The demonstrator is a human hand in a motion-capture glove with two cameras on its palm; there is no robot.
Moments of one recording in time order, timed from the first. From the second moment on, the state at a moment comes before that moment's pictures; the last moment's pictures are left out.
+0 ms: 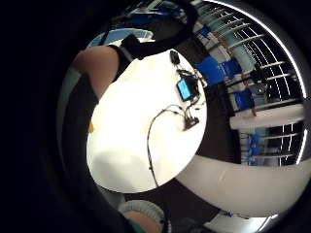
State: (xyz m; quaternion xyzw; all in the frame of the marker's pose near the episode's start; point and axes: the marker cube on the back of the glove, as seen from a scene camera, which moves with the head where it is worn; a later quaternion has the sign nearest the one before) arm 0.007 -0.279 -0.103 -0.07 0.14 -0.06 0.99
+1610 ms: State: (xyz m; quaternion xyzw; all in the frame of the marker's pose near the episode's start) arm -0.067 -0.394 -0.034 -0.14 -0.01 -0.18 0.97
